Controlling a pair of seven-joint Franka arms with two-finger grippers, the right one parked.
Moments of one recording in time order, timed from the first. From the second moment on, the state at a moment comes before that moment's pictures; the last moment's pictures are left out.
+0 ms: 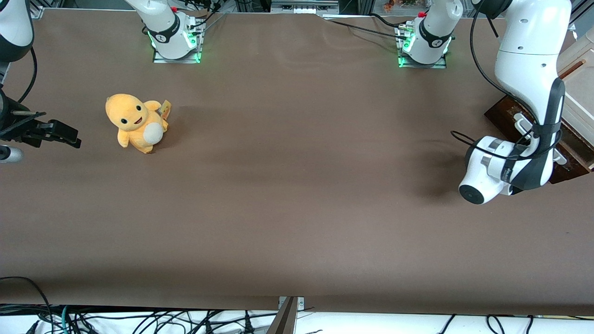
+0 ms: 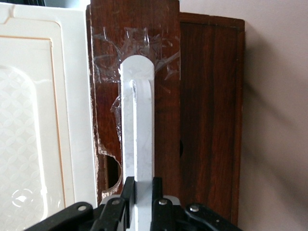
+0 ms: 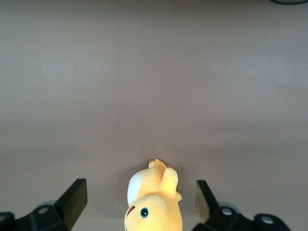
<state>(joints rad) -0.02 0.70 0.02 -1.69 0.89 1.36 -0.96</state>
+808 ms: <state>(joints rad) -0.08 0.70 0.02 -1.67 0.90 1.36 -0.96</state>
